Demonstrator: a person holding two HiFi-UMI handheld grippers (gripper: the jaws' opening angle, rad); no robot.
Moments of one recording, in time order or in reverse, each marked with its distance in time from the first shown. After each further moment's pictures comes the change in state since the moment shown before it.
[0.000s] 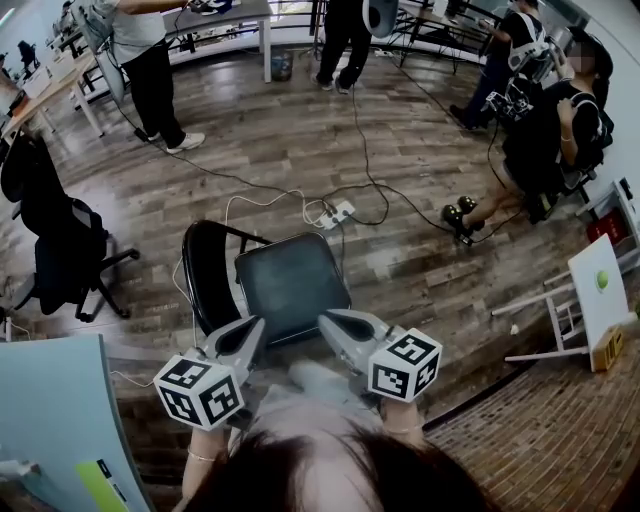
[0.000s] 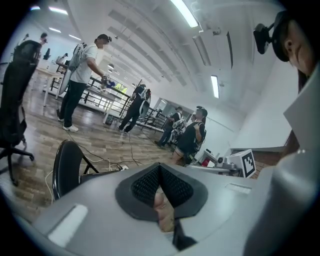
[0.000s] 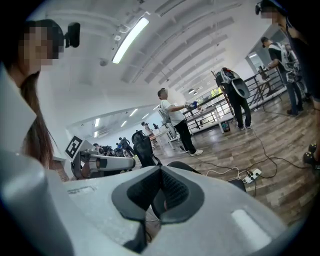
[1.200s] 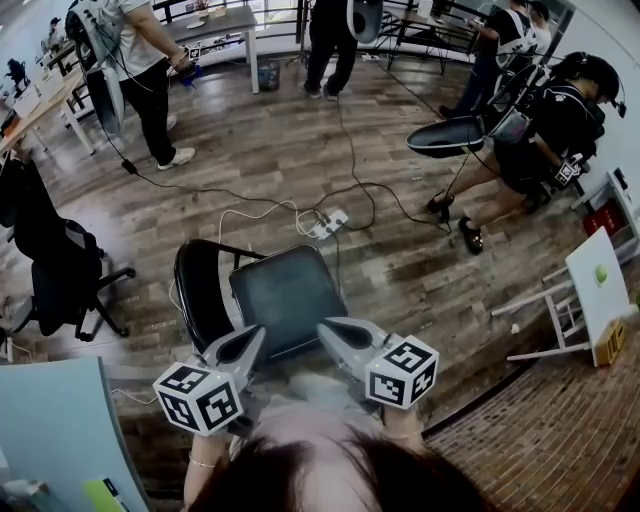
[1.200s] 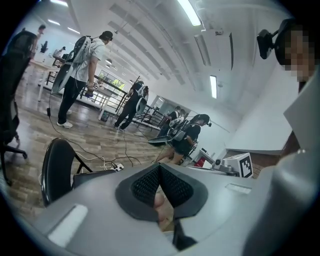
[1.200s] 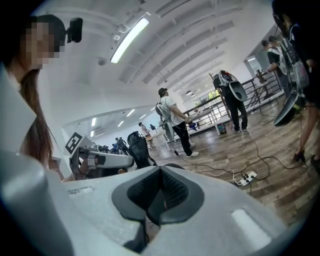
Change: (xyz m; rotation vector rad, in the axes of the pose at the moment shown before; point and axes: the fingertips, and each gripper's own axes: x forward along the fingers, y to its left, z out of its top) left arm 0.026 -0.005 0.008 -0.011 0.033 -0.055; right arm -0.001 -0.022 0.008 -0.012 -0.018 -0.042
